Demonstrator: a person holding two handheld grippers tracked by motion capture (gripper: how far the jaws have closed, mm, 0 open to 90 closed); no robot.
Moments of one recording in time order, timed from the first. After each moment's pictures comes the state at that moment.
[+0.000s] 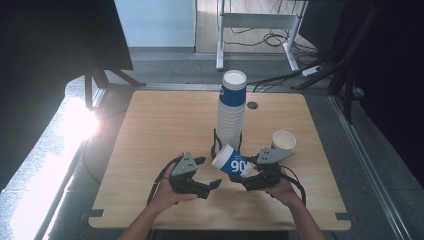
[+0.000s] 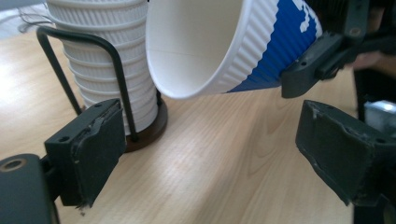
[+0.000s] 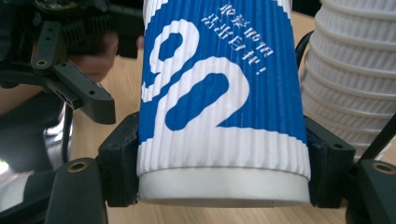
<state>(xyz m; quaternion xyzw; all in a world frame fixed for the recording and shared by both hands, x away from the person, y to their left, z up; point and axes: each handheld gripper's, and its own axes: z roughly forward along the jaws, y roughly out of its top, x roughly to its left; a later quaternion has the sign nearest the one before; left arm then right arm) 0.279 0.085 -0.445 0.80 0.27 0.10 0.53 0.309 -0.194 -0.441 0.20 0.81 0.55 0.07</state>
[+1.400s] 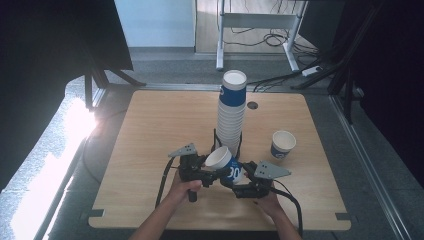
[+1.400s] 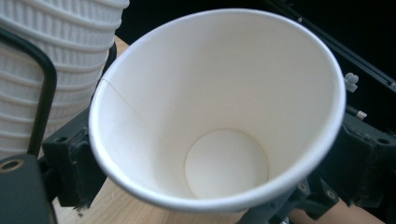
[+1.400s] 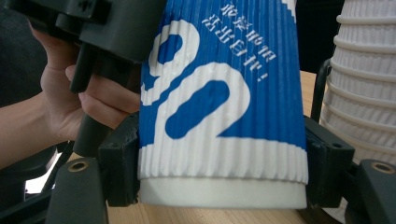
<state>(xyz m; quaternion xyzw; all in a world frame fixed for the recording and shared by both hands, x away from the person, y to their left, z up) 0.312 0.070 -0.455 0.69 0.32 -0.08 0.65 0.291 -0.176 -0.480 0.20 0.73 0.65 0.10</state>
